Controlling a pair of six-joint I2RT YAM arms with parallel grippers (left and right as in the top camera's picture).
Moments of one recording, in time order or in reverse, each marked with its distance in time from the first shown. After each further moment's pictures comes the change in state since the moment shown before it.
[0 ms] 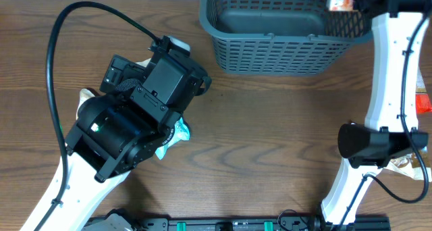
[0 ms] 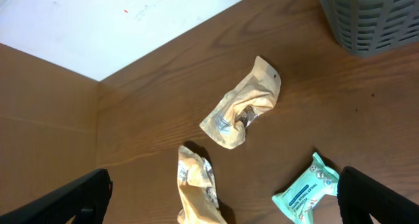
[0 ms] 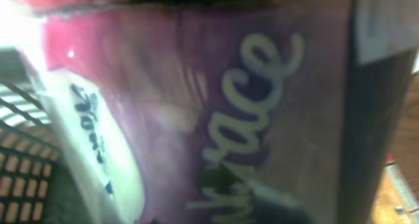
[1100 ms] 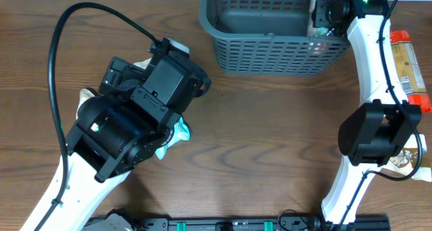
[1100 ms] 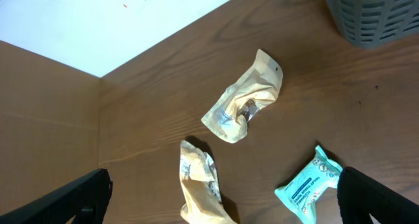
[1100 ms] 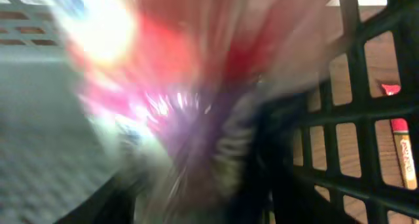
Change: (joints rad) left arm 0.000 0.000 0.000 -0.026 0.000 -0.003; right arm -0.014 0.018 -0.423 0.171 -0.015 -0.117
